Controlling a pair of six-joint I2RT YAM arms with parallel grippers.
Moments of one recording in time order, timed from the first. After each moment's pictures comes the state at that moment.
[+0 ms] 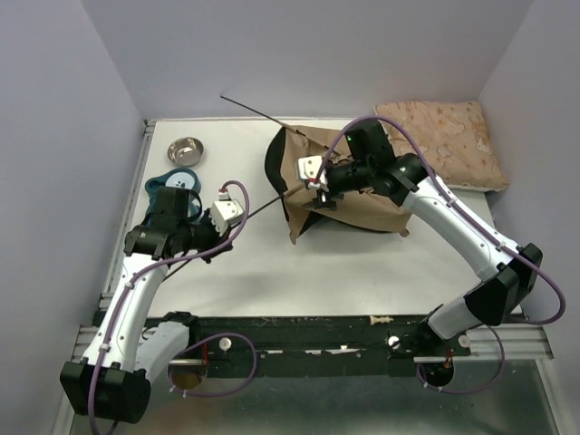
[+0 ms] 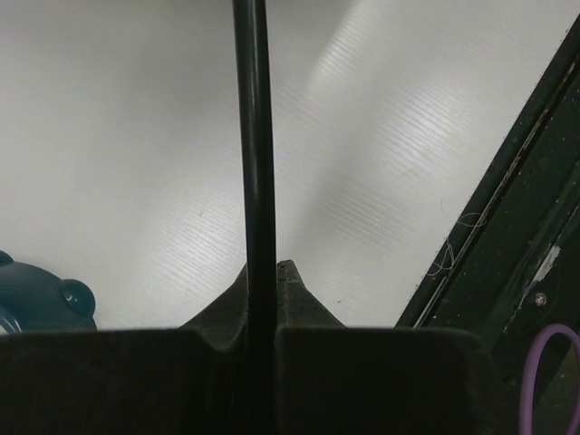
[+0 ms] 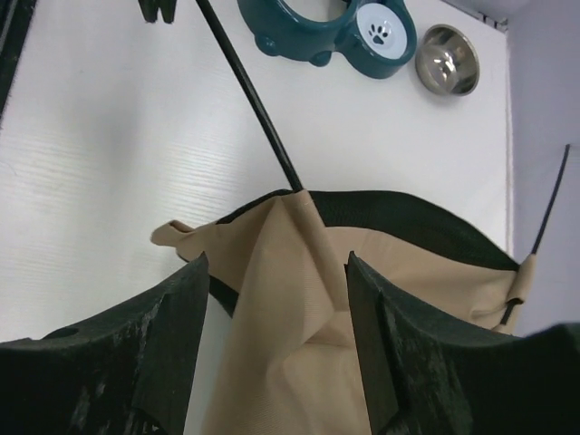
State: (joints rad) left arm -0.14 0.93 0.90 -0.92 0.67 0.64; right arm 0.66 1.51 1.55 -0.70 -0.68 -0.93
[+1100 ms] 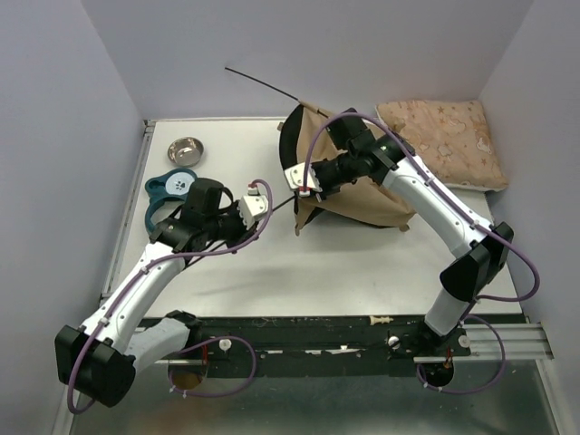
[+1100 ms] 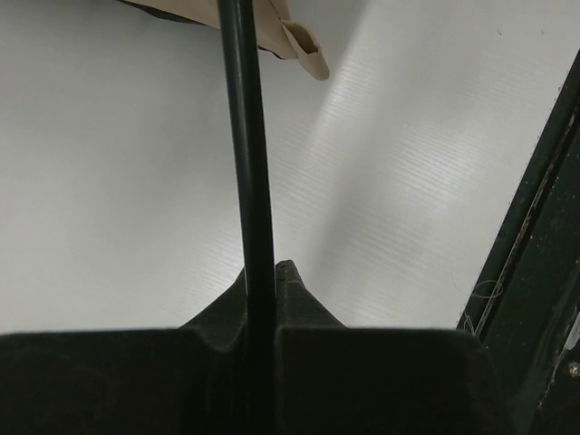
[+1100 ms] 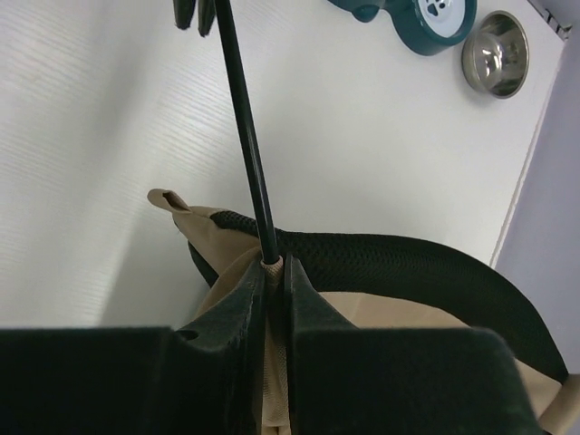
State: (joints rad) left arm -0.41 1.01 0.88 -0.63 0.57 0.50; right arm 0.68 1.73 1.84 -1.02 -0.64 -1.30
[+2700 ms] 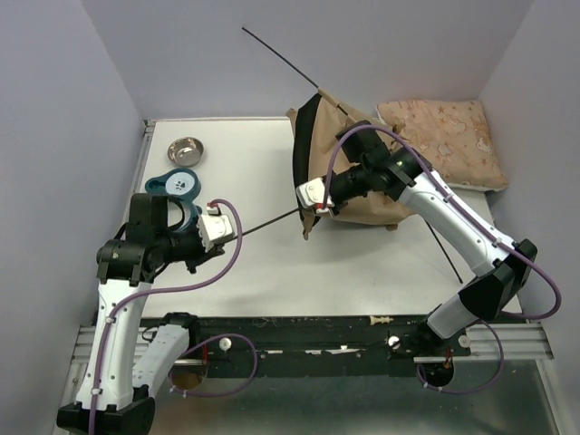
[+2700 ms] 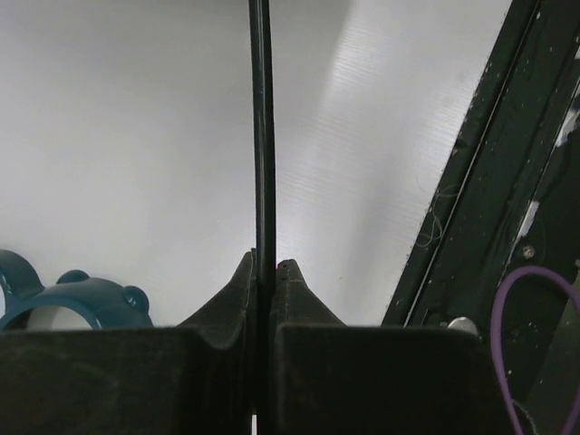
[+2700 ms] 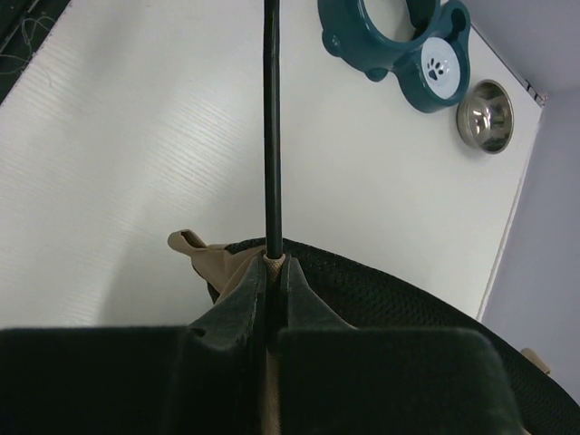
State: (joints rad) left arm -0.10 0.81 1.10 -1.23 0.75 0.92; right arm 0.68 1.57 1.66 -0.98 -0.74 -1.35
